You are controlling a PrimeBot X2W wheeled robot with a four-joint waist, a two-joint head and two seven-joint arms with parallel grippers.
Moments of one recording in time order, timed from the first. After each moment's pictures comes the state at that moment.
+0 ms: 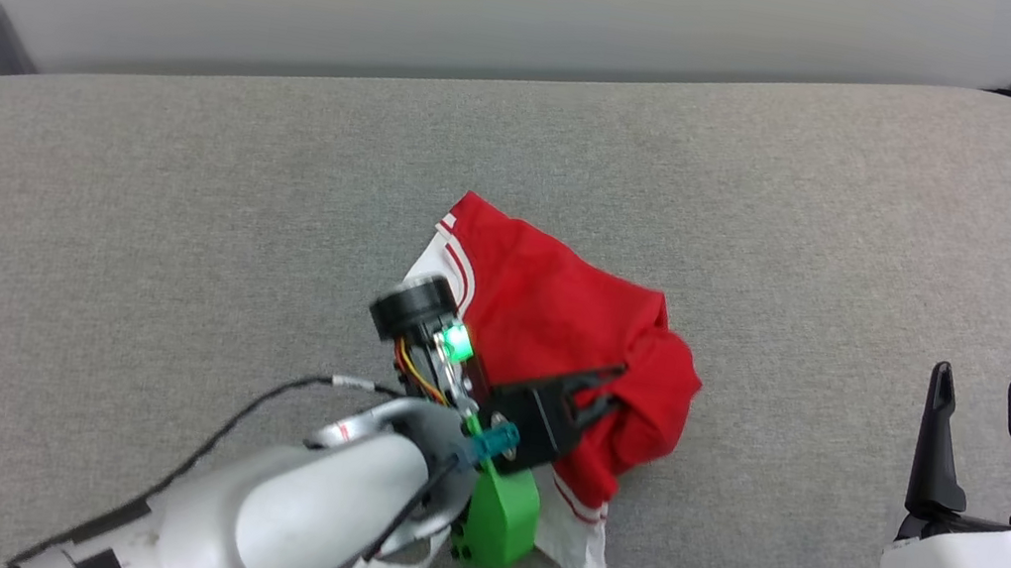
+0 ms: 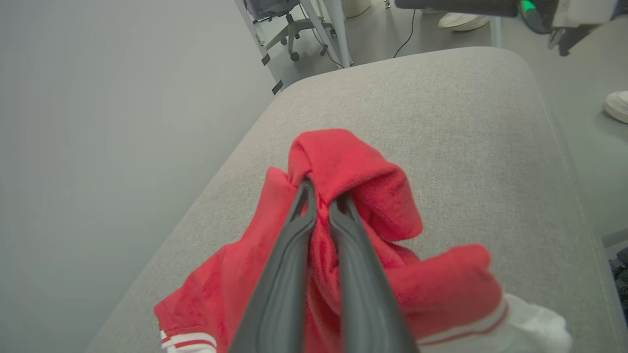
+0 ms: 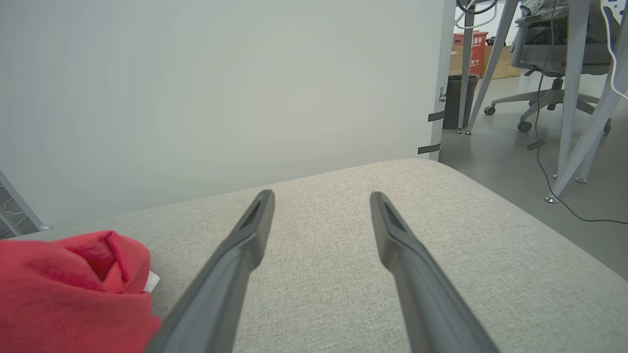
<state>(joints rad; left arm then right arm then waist) -0.74 0.33 -1.13 0.36 -0.36 -0.13 -0.21 -0.09 -0.05 -0.14 0.11 0.20 0.13 -0.25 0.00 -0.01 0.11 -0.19</state>
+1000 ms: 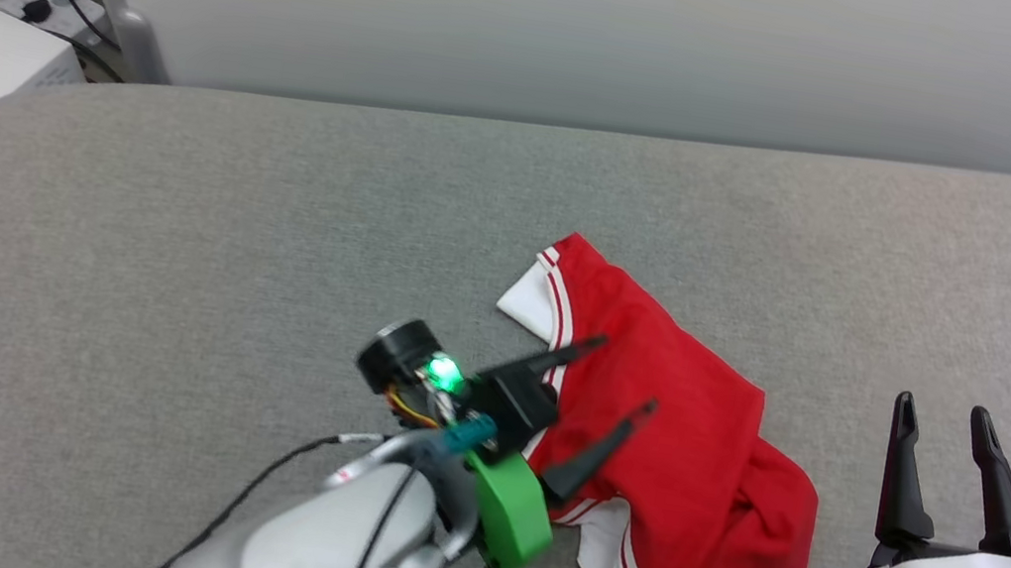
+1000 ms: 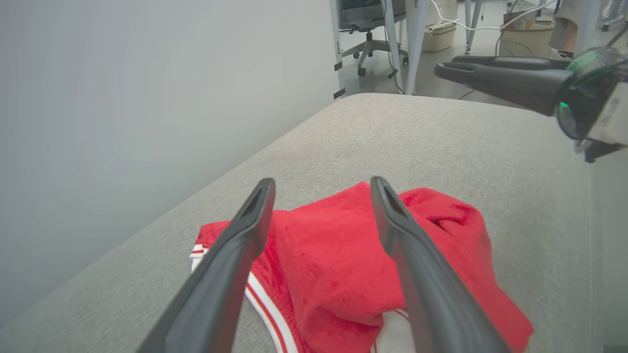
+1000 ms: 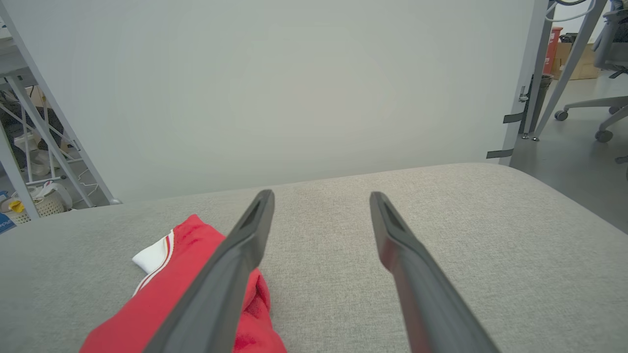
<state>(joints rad) -0.58 0.21 -0.98 0.41 -0.42 -0.09 -0.26 -0.06 -0.05 -0.10 0.13 0.19 0.13 -0.25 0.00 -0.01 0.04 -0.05</state>
